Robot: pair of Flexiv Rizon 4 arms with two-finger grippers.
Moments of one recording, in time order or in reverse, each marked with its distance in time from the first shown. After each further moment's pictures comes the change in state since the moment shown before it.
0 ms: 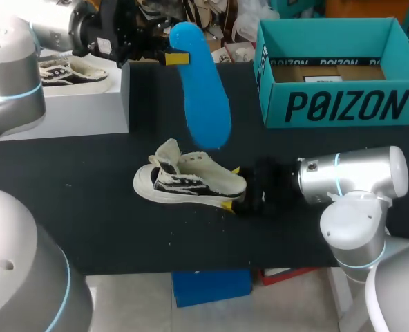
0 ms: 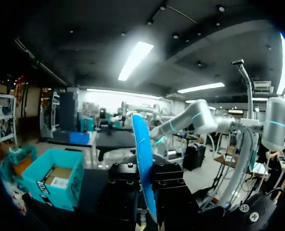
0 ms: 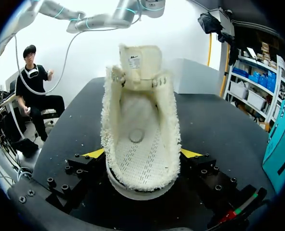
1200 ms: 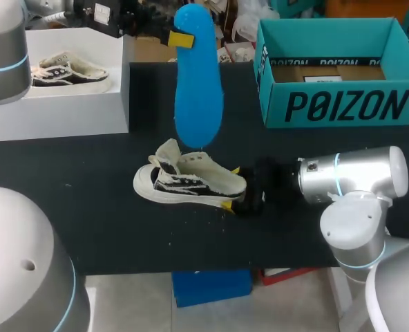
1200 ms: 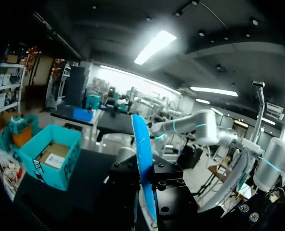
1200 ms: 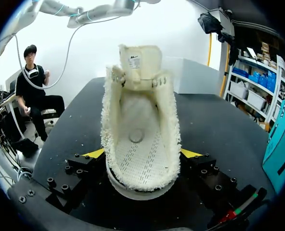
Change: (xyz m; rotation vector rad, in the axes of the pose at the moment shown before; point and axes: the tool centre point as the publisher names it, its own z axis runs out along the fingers) left arm 0.019 -0.040 0.008 -0.126 -0.014 -0.219; right arm 0.000 0.000 0.000 0.000 0.000 0.000
